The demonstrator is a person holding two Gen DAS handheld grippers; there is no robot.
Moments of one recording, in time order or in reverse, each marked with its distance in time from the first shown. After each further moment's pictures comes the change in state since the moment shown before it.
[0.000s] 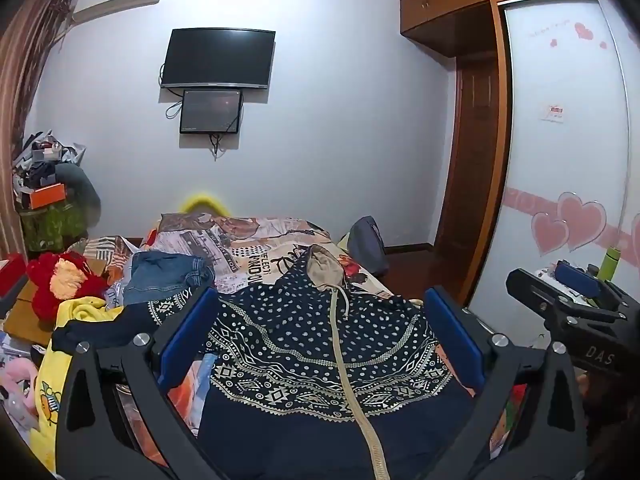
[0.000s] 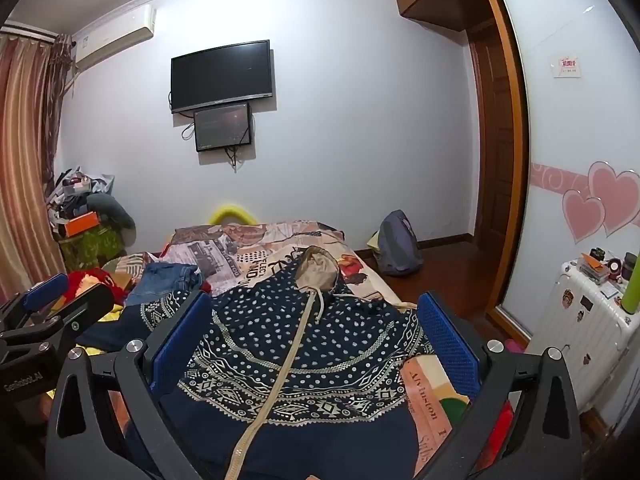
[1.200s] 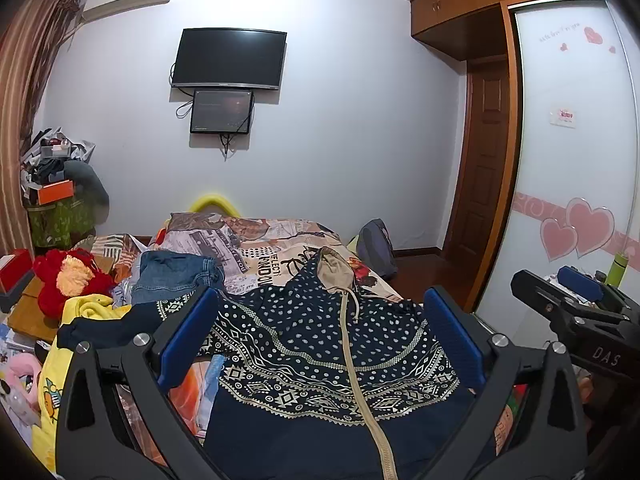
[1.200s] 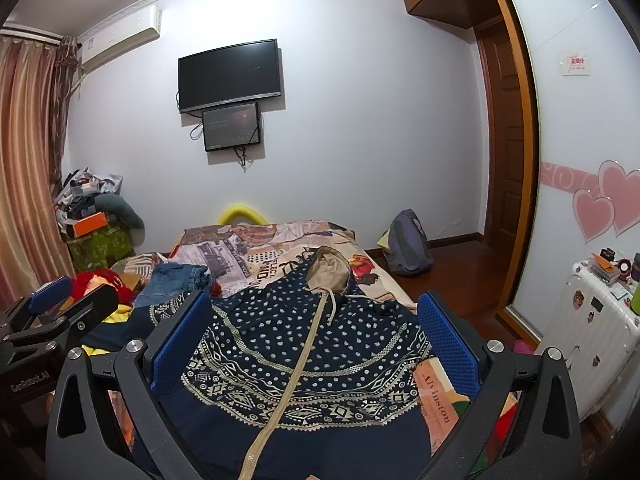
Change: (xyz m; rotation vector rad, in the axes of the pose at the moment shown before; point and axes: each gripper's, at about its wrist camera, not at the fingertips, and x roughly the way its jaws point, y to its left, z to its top) left arm -0.001 0.006 0.000 -0.014 -0.007 0.033; right arm 0.003 0.009 0.001 0.005 0.004 0.027
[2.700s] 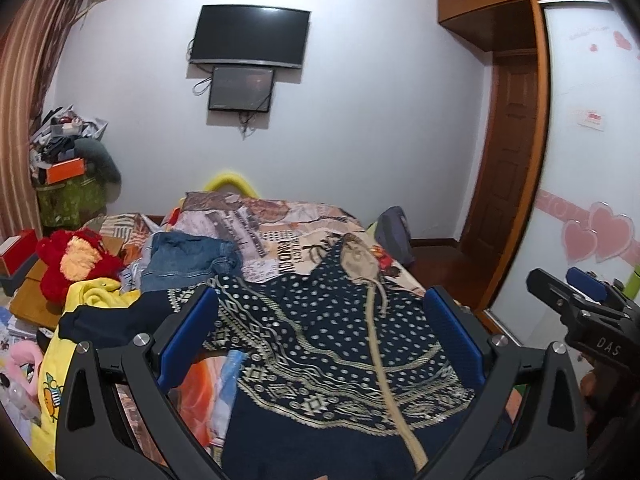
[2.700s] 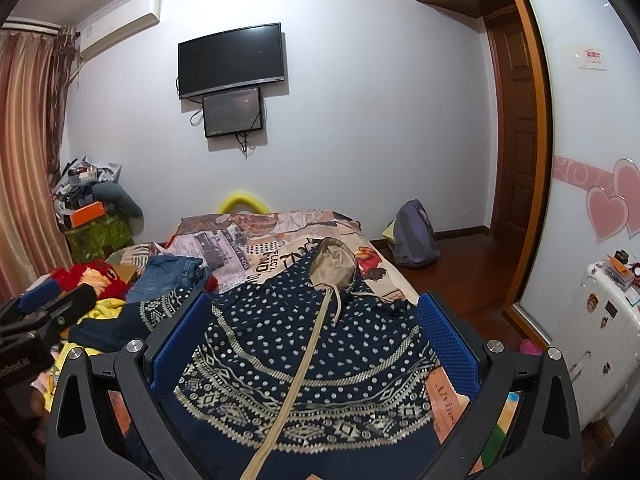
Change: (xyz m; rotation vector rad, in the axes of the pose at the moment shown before) left arm 0.053 0.048 0.003 -0.057 0.074 0.069; right arm 0.051 0.000 0.002 -0.015 0.049 0.020
